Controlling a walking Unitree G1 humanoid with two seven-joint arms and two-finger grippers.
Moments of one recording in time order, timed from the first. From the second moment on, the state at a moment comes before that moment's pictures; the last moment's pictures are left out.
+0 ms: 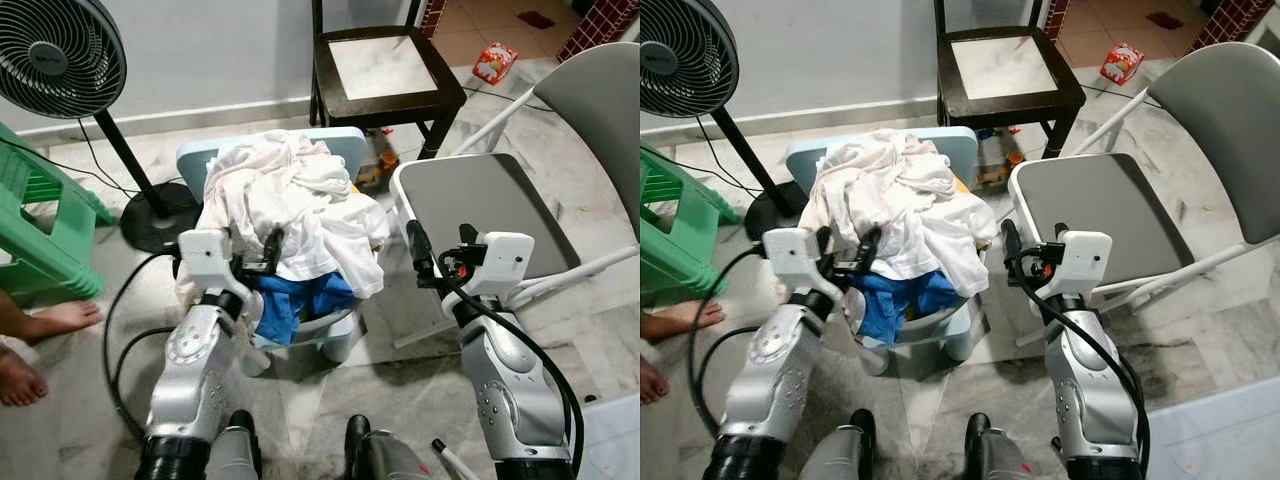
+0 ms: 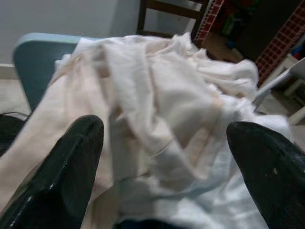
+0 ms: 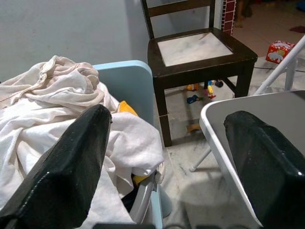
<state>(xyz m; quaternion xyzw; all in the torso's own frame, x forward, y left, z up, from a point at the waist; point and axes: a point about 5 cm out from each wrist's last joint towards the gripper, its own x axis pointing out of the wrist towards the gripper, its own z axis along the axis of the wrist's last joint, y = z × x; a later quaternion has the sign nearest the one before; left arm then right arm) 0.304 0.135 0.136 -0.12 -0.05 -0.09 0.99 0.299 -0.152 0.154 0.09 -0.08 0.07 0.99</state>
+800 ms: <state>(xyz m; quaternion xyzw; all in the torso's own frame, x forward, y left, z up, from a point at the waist) 0.331 0.142 0.133 -0.14 -0.05 -0.07 0.99 0.300 -0.151 0.155 0.09 -0.08 0.07 0.99</state>
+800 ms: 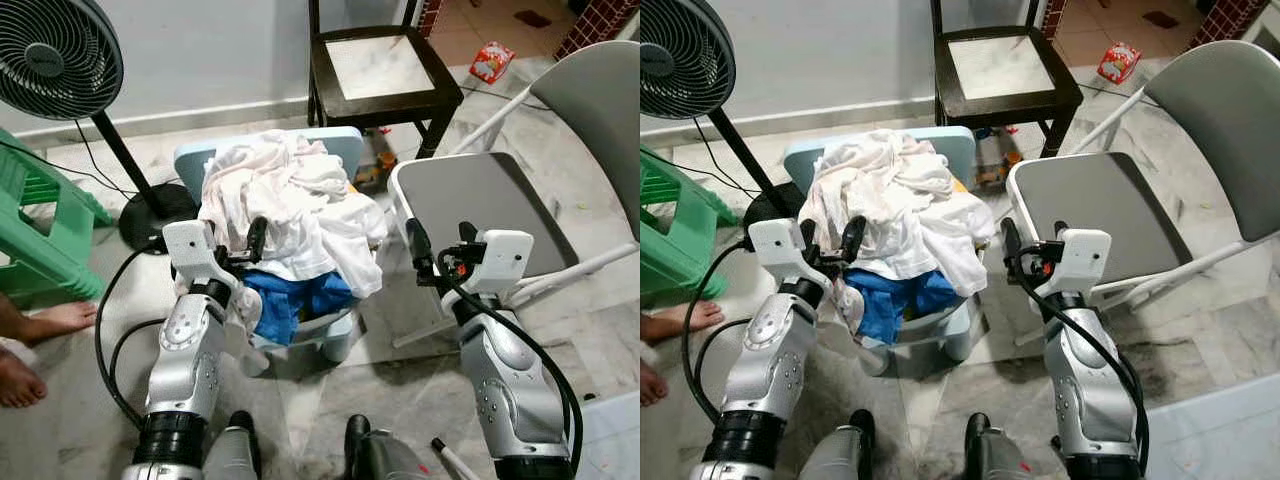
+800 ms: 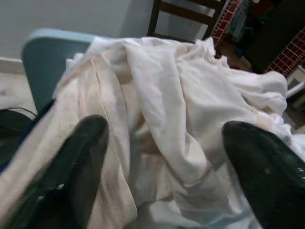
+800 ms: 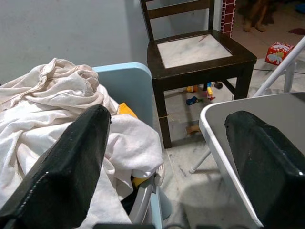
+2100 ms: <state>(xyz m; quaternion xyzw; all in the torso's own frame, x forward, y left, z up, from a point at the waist) 0.340 0.139 0.123 -0.16 -0.06 -0.08 0.98 0.295 -0.139 0.144 0.09 -0.04 0.14 0.99</state>
